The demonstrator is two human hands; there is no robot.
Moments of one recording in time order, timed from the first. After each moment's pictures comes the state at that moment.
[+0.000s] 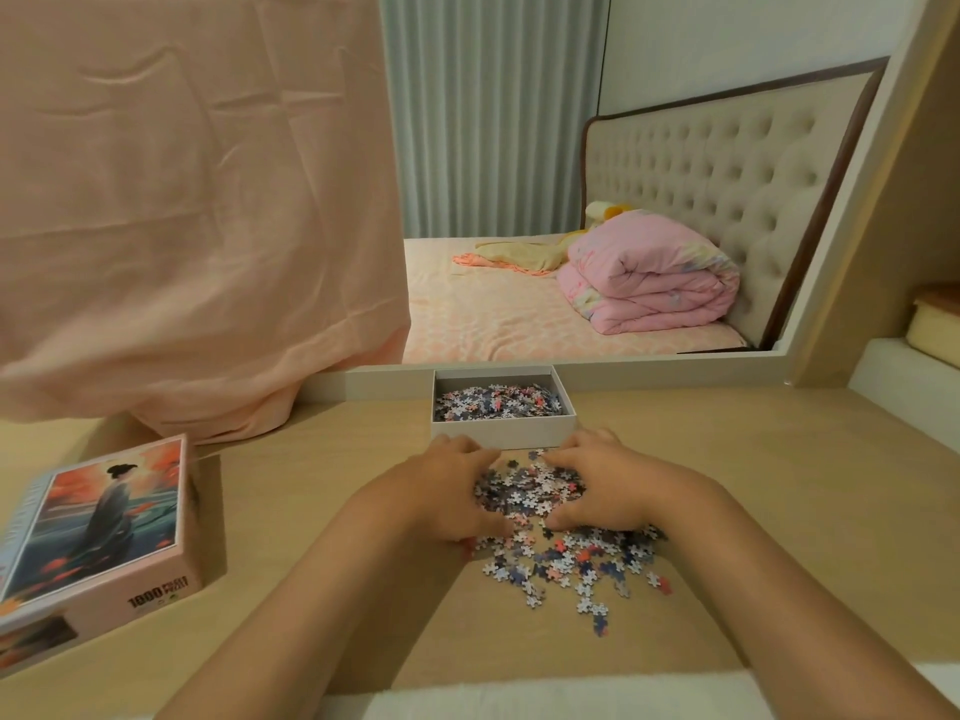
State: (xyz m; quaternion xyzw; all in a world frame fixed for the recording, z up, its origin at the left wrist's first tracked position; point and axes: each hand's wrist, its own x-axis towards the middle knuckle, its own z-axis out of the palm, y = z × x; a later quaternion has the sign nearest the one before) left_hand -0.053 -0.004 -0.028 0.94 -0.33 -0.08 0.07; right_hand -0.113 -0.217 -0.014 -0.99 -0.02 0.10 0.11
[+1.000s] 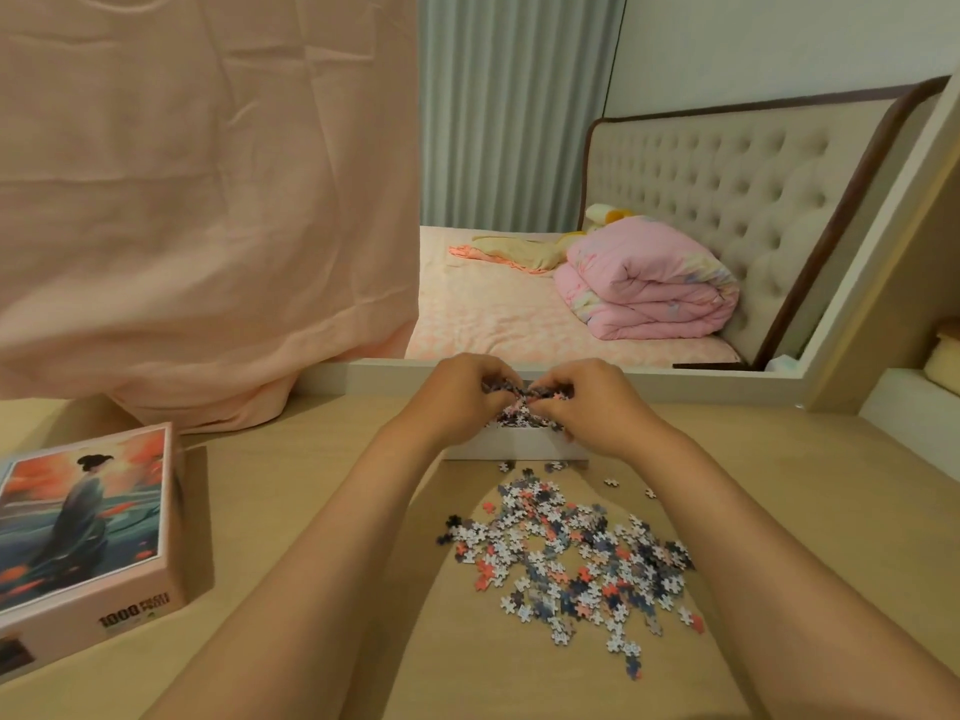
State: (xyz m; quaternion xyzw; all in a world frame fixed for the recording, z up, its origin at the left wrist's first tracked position) left_hand 0.017 -0.020 0.005 0.86 -0.31 0.05 0.39; right_hand -0.046 -0.192 0.021 -0.94 0.00 -0.12 0.31
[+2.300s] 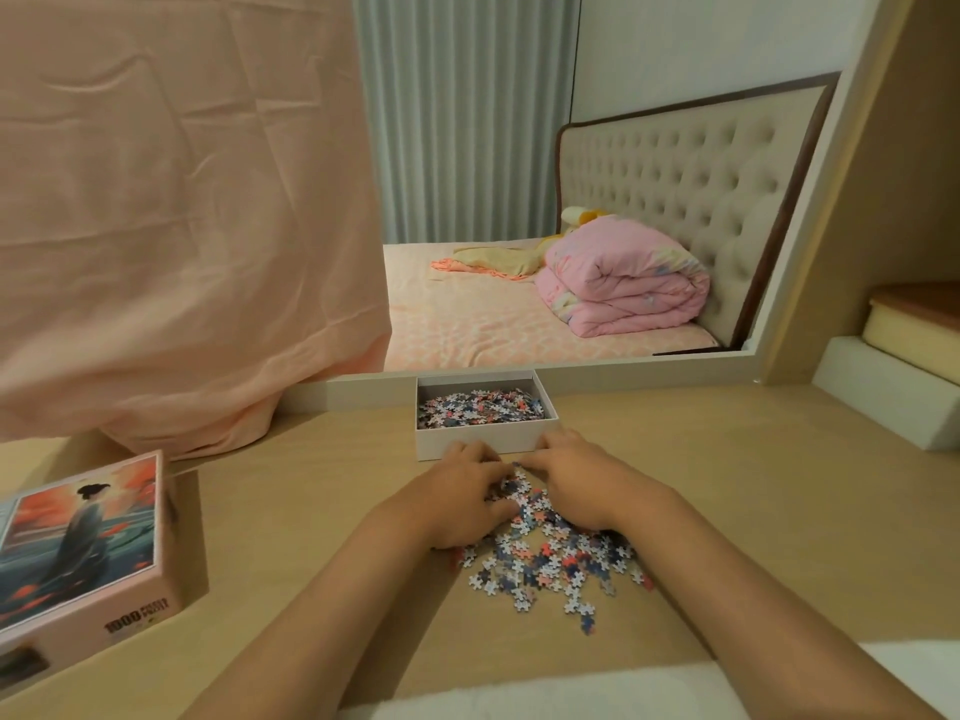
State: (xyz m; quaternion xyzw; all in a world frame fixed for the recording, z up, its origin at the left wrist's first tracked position) left_hand -0.055 -0.029 -0.040 0.91 -0.38 -0.05 0.13; right_hand -0.097 -0.211 -0.033 -1.00 -0.04 0.04 0.07
